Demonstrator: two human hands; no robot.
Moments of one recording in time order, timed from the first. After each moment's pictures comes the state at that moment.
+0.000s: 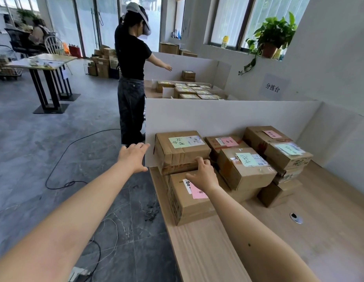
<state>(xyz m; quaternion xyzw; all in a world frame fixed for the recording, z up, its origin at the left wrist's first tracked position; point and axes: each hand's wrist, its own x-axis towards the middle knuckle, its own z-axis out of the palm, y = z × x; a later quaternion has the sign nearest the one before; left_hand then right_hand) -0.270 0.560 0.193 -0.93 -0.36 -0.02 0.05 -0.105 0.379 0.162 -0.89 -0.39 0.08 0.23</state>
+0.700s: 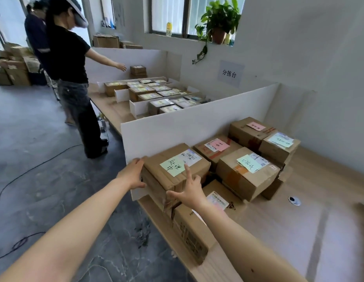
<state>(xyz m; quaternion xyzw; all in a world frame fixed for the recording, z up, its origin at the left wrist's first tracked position) -0.157 0.725 0.158 -0.97 -0.19 0.03 -0.16 -0.095 0.506 0.137 -0.89 -0.23 0.16 0.36</state>
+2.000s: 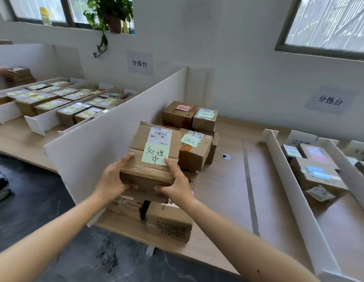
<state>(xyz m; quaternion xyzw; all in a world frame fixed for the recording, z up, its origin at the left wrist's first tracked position) -0.131 0.679 0.170 -0.92 0.12 -0.15 -0.35 -0.155 0.466 0.165 -0.83 -0.05 0.02 0.55</state>
